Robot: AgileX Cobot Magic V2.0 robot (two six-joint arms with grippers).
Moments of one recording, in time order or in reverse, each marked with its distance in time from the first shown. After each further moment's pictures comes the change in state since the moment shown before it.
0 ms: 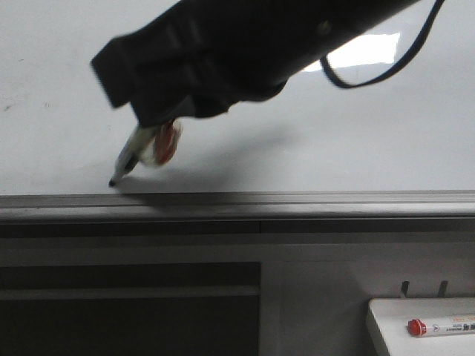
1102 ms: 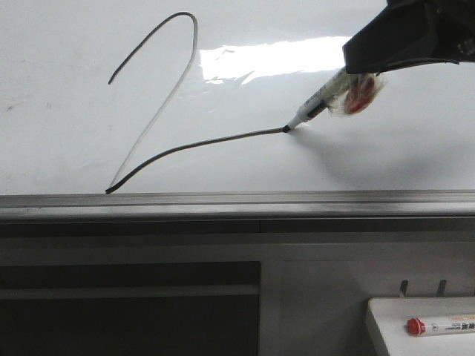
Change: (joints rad) left arm 0.000 0.000 0.000 -0.018 -0.032 0.000; right arm -0.403 -0.394 0.245 0.126 0.141 0.009
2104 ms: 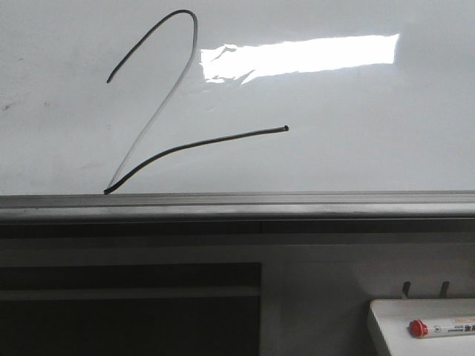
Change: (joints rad) left arm 0.000 0.582 -0.382 -0.487 0.299 0.623; right arm 0.471 0.140 -0.530 -0.176 0.476 -0.022
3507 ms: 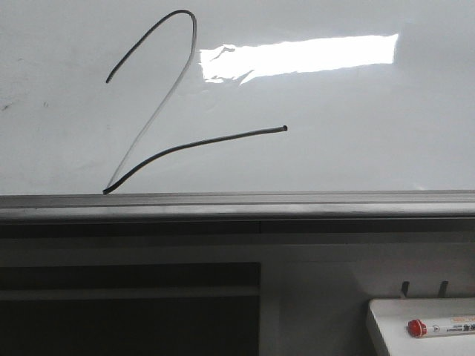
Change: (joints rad) left arm 0.000 0.145 -0.006 -0.110 0.097 0.034; right arm 0.121 0.002 -0.068 0.000 0.073 -0.002
